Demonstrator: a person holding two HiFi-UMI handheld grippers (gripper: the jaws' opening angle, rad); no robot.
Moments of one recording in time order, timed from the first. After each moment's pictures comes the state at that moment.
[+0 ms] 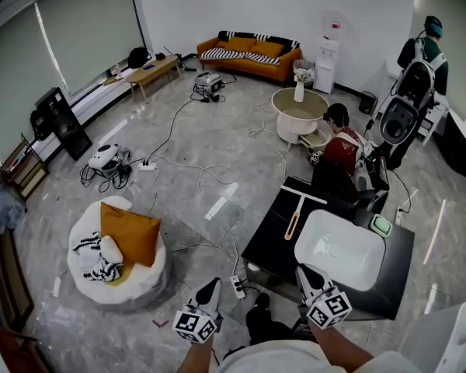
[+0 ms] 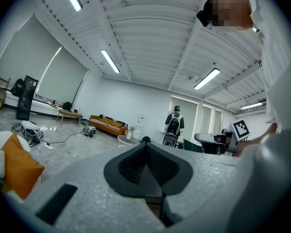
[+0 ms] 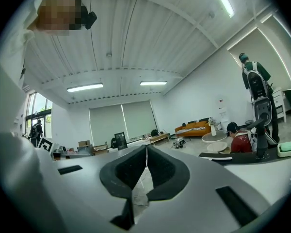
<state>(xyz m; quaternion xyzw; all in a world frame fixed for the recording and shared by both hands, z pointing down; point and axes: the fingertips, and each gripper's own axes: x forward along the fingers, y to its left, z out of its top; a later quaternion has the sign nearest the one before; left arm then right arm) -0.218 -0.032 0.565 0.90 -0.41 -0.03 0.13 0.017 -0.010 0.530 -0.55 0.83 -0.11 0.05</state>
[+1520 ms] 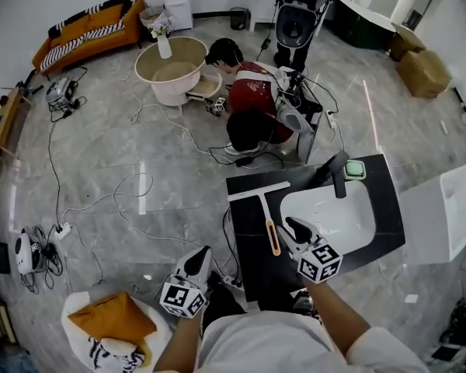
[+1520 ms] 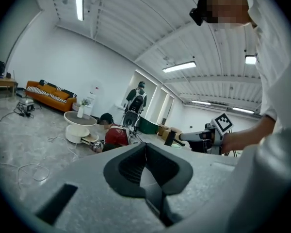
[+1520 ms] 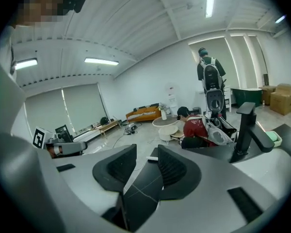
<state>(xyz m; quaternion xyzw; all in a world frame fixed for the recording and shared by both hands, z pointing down) -0.035 -0.412 0.640 0.98 -0.06 0.07 0.17 0.146 -0.295 0.633 -0.76 0.61 -0.24 -0.02</state>
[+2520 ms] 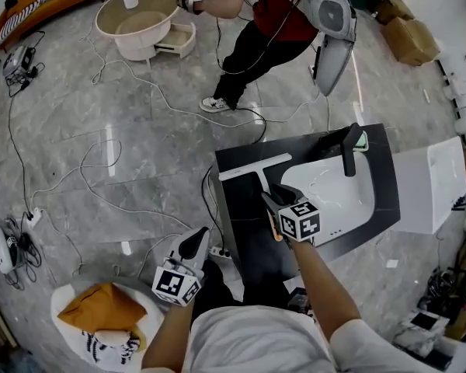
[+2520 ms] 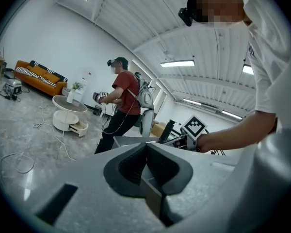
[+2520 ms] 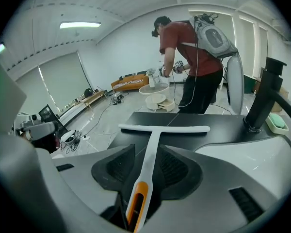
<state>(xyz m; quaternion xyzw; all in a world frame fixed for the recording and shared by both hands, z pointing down) 0.008 -0.447 0.713 0.97 0.01 0.10 0.23 0.194 -0.355 0.780 -0.74 0.53 -0.39 -0.16</state>
